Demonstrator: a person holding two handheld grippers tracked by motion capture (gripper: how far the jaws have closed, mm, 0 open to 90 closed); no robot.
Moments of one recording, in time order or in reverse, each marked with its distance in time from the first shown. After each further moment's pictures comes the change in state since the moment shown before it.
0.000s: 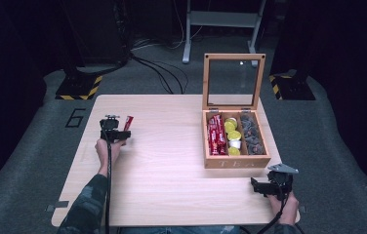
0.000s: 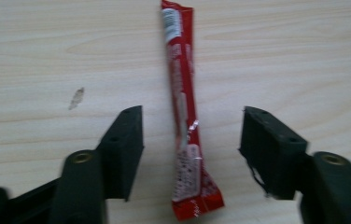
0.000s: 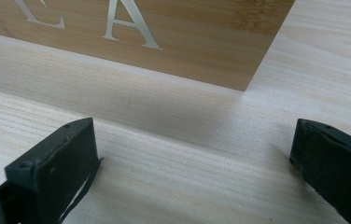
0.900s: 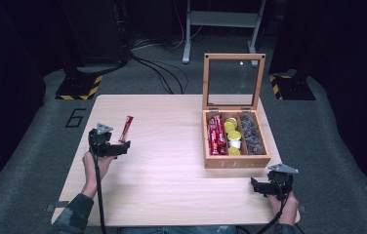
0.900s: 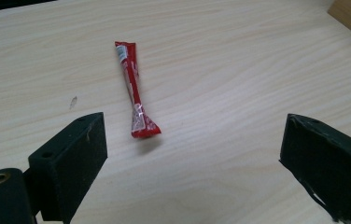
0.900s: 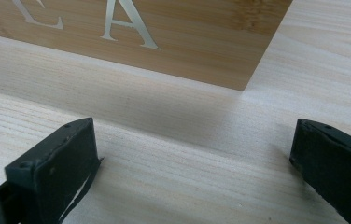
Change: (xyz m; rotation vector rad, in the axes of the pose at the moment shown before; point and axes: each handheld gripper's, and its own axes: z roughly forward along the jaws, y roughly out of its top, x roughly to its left) left arm -0.019 -0.042 -0.095 -0.174 -0.101 0.188; right arm 0.000 0.000 0.000 -0.001 -0.004 0.004
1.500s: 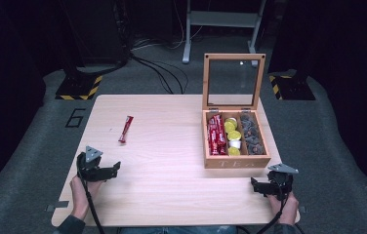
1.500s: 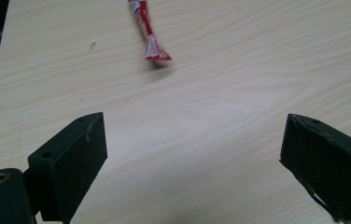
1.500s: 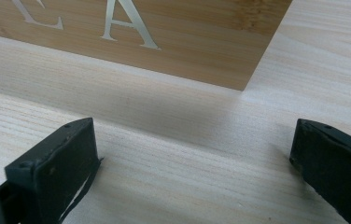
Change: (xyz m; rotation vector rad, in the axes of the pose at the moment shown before) left arm 0.001 -0.068 -0.034 -0.012 0.052 0.031; right arm 0.000 0.000 0.000 0.001 0.000 0.002
